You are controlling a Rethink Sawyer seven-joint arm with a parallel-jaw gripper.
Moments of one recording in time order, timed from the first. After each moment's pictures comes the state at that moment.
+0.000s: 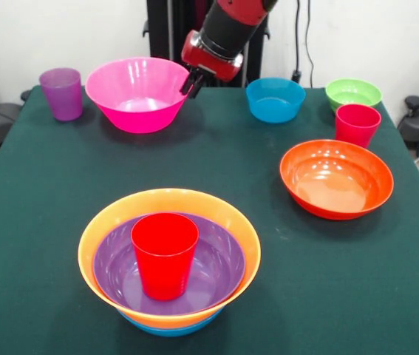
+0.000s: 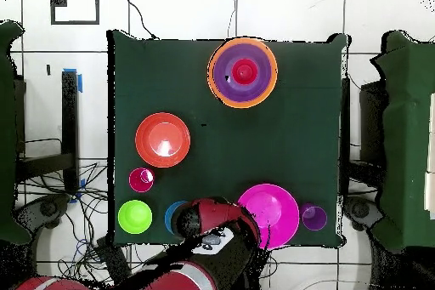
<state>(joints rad) 0.18 -0.38 -0.49 1.95 -0.07 0.12 1.87</state>
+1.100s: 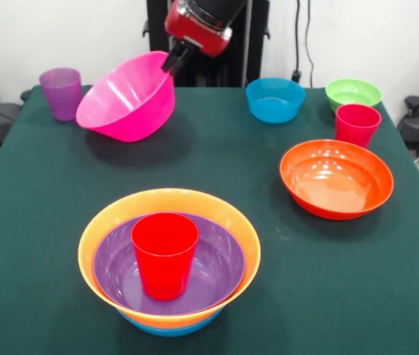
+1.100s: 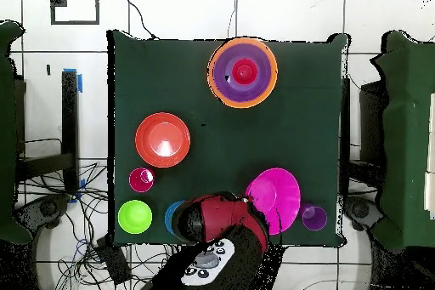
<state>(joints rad) 0.17 -0.53 -0.54 1.88 -0.23 0.26 1.87</state>
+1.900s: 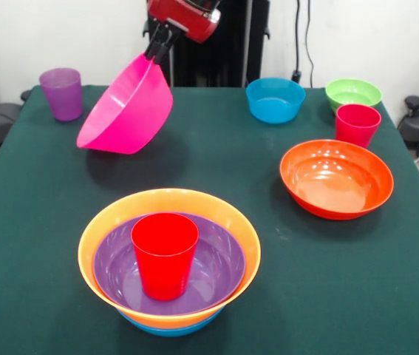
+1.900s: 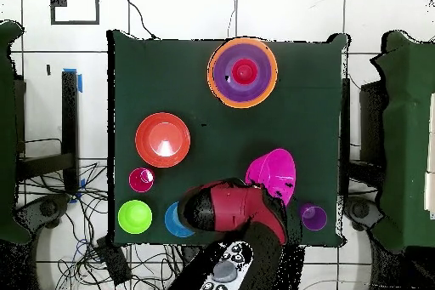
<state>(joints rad) 0.10 -0.64 -0.49 1.81 -0.30 0.37 1.87</state>
